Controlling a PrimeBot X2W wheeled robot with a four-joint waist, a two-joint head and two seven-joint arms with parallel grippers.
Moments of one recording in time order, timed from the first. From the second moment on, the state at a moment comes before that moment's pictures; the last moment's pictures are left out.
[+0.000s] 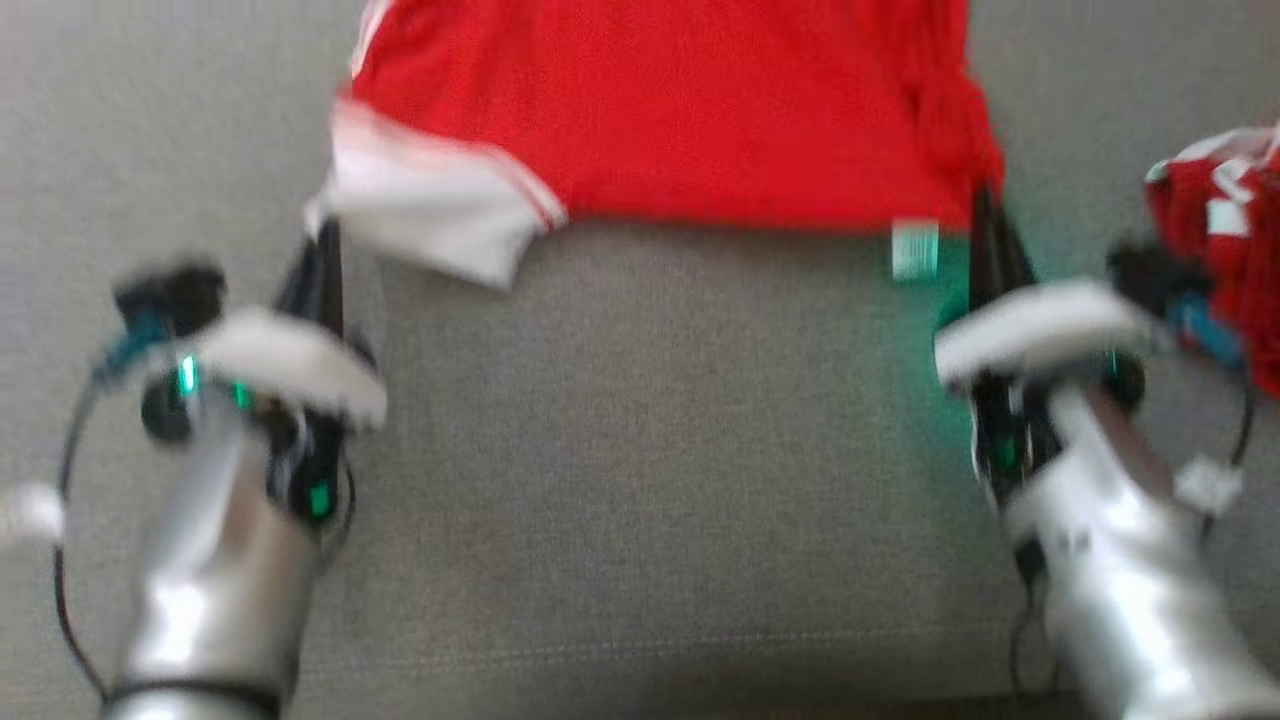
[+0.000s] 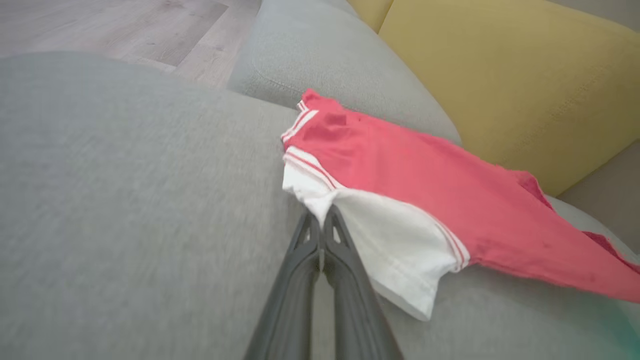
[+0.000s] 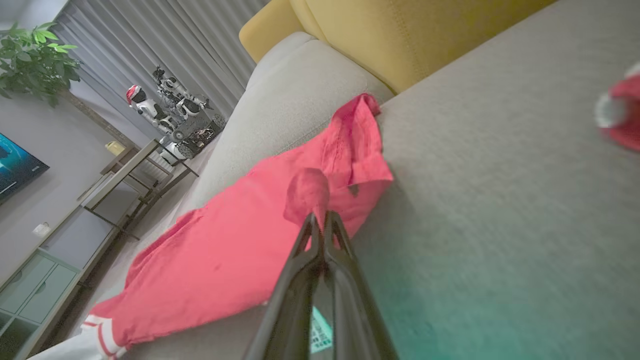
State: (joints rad) left arm -0.62 0.13 -0.24 0.80 -0.57 -0.13 -0.25; right arm -0.66 -0.08 0.23 0.86 0.75 0.13 -0.25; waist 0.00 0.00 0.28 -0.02
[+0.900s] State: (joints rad) left arm 0.32 0.24 -0.24 -0.24 -0.50 0.19 0.04; right arm 0.20 -0.04 -0.10 0.08 0.50 0.13 0.13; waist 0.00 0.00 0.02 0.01
